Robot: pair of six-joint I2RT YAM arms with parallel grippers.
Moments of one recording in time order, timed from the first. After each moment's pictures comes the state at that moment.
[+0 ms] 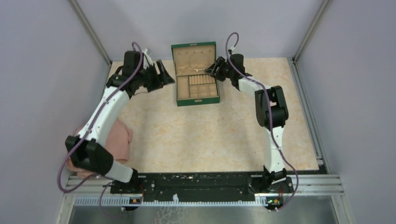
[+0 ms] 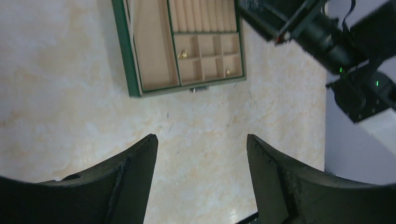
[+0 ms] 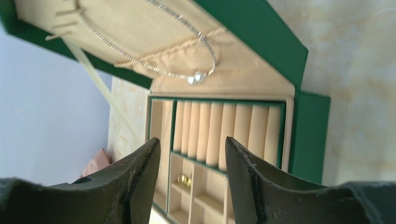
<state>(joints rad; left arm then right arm) -0.27 1.43 1.40 -0.64 0.24 -0.55 0.28 2.25 1.67 0.20 -0.43 0.82</state>
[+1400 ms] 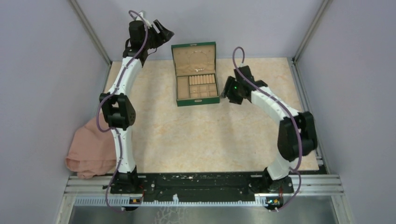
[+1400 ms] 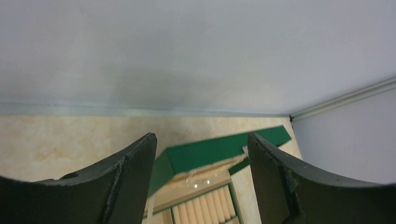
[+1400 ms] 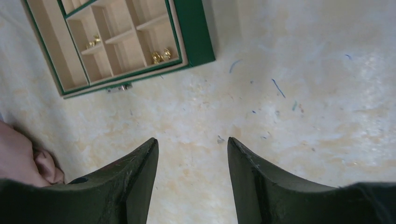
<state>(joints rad) -0.15 2.27 2.28 -0.14 0.24 -0.60 0.33 1.56 1.19 -0.48 -0.12 0.62</state>
